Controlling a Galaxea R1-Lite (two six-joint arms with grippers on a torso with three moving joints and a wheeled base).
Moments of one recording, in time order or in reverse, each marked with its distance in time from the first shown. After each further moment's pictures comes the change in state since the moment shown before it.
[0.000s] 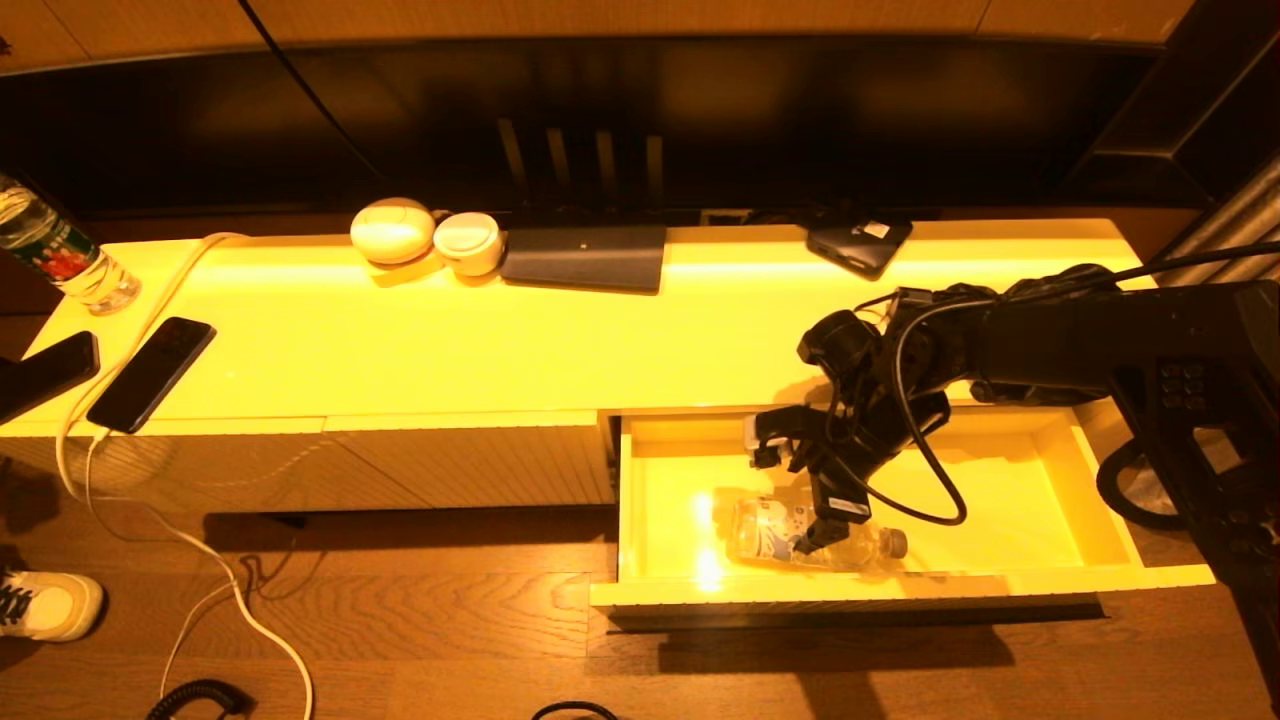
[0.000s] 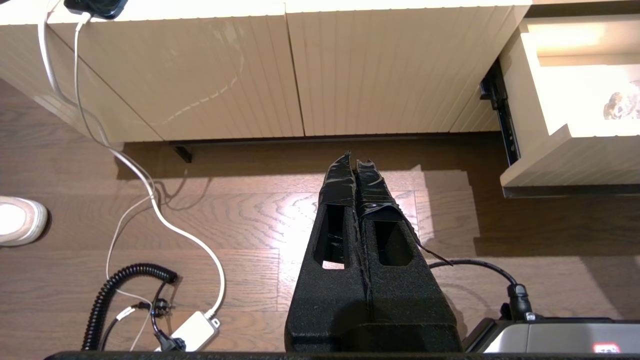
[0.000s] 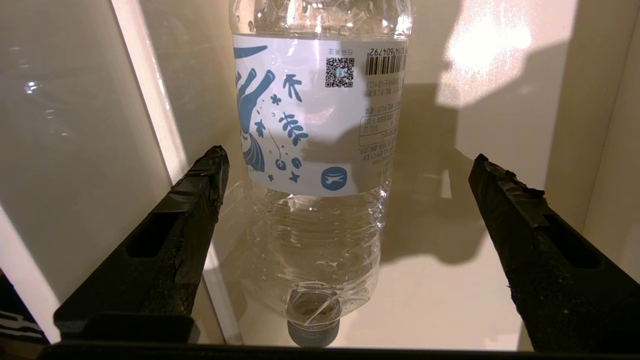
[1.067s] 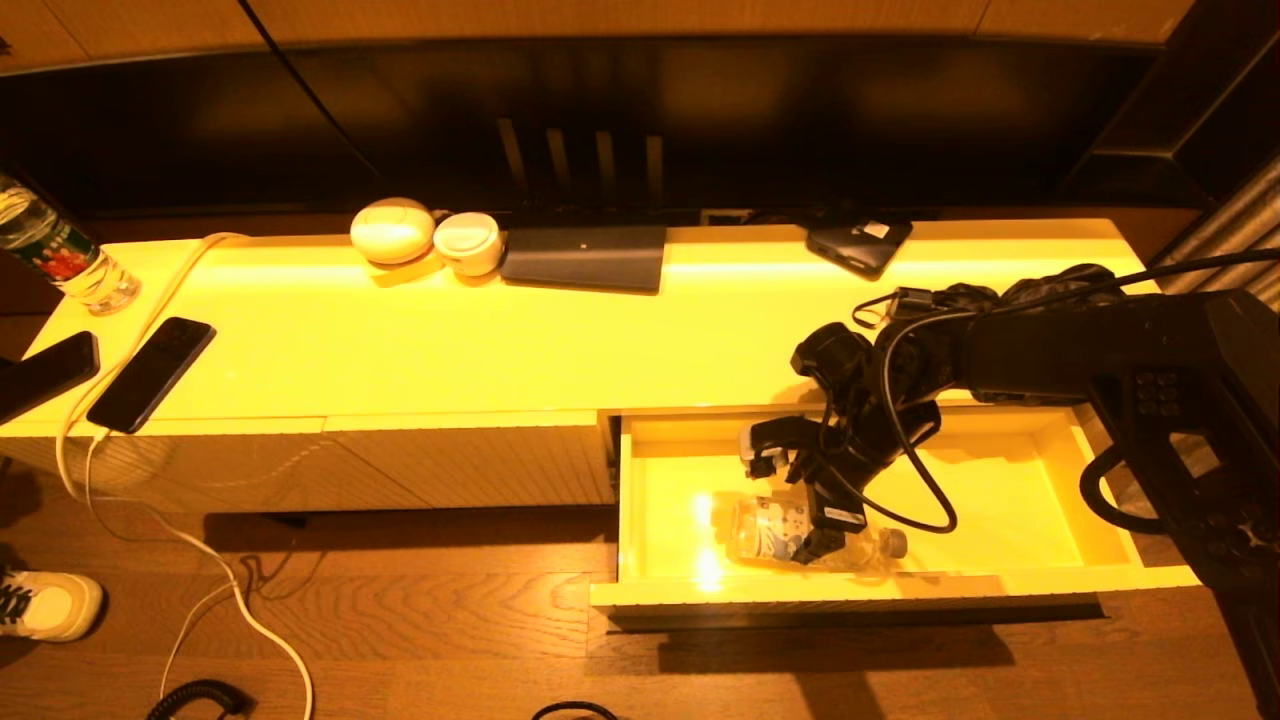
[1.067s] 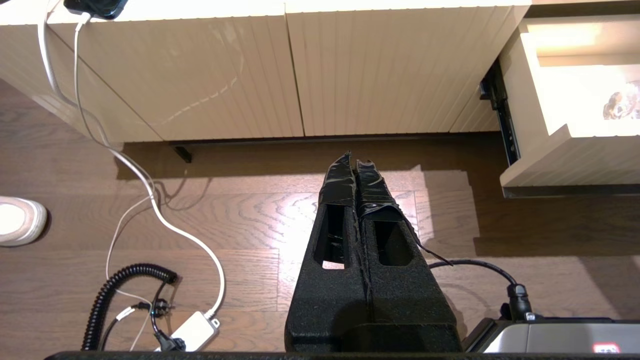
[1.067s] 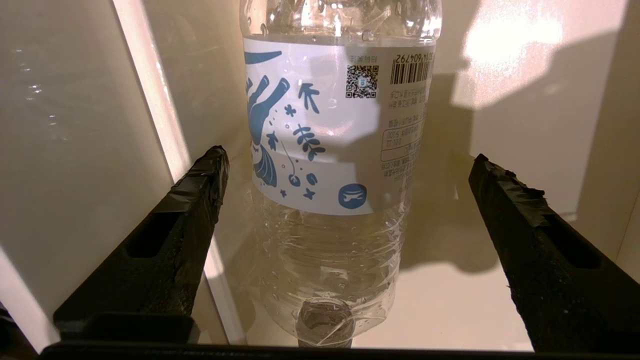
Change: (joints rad) left arm 0.000 0.000 0.000 0.000 0.000 0.000; right arm 0.006 0.025 0.003 0.005 -0.001 0.009
